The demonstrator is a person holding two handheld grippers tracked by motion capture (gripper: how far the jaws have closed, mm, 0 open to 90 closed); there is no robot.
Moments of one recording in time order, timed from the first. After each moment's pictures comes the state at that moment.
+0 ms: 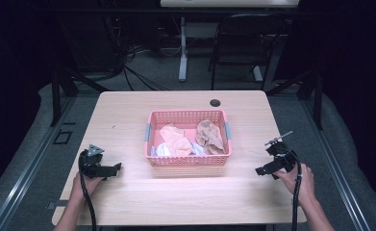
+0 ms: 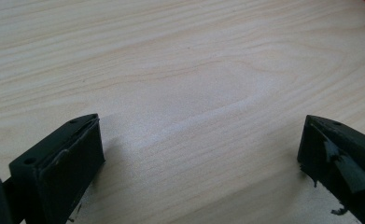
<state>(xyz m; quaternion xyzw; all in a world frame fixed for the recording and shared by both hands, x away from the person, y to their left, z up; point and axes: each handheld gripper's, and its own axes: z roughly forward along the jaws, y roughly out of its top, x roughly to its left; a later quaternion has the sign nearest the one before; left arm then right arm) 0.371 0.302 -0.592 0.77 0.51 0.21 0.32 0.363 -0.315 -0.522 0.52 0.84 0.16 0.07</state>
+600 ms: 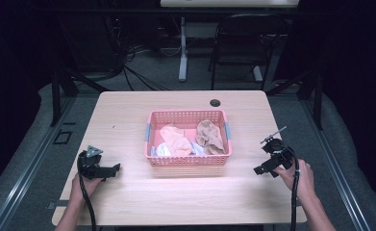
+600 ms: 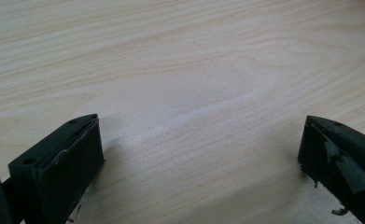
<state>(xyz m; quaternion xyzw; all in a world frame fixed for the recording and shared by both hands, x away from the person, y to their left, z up) 0.367 0.303 -0.593 0.77 0.51 0.21 0.32 0.368 -0.301 -0.505 0.49 0.86 0.14 0.06</state>
